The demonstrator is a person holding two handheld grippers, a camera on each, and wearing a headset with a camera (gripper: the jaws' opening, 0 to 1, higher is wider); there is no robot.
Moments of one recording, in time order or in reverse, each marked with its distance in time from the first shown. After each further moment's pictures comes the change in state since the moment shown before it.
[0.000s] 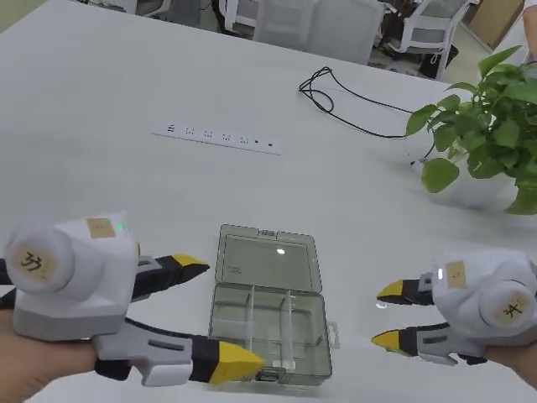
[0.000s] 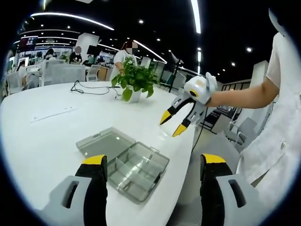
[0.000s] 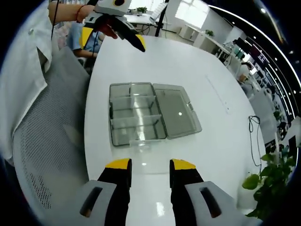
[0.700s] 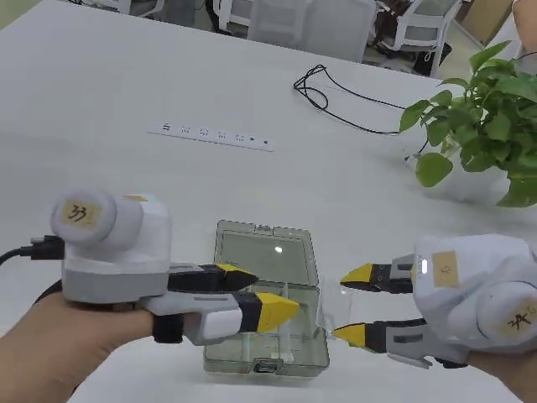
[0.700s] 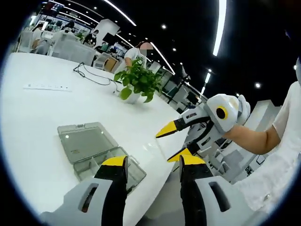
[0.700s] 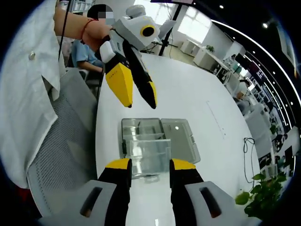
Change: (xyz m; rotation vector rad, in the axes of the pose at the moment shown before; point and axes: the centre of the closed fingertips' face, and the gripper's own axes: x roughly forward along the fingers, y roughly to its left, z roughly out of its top) left arm 0.026 -0.023 0.021 -0.314 -0.056 -0.056; right arm -0.021 0.027 0.078 -0.056 -0.117 -0.038
